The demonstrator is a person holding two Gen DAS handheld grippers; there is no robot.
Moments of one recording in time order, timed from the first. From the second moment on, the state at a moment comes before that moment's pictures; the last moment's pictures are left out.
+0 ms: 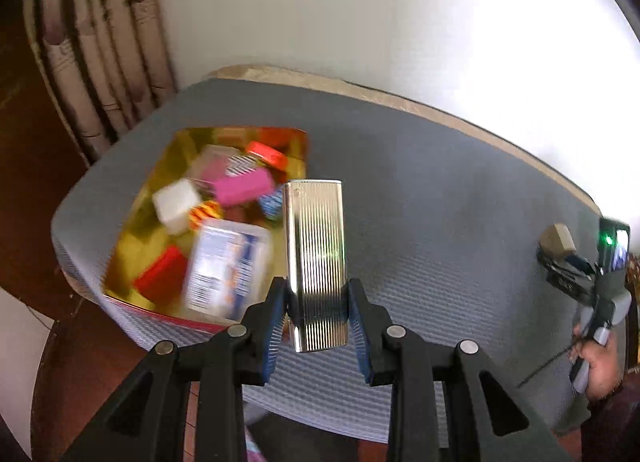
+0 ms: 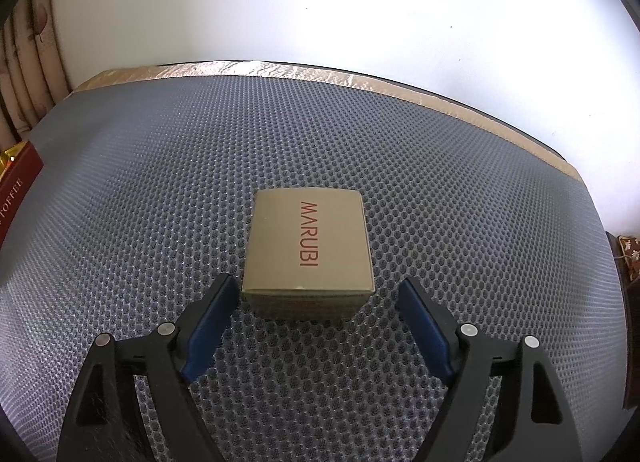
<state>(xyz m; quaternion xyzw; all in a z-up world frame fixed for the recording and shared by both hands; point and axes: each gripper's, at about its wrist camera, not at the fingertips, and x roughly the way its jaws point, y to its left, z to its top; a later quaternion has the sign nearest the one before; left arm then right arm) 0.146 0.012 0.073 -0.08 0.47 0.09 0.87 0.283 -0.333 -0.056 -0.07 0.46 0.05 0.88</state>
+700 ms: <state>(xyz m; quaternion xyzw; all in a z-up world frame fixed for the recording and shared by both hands) 0.157 0.133 0.044 -0.09 0.47 0.21 0.85 0.268 -0.320 -0.050 -0.08 0.46 0.03 0.88</state>
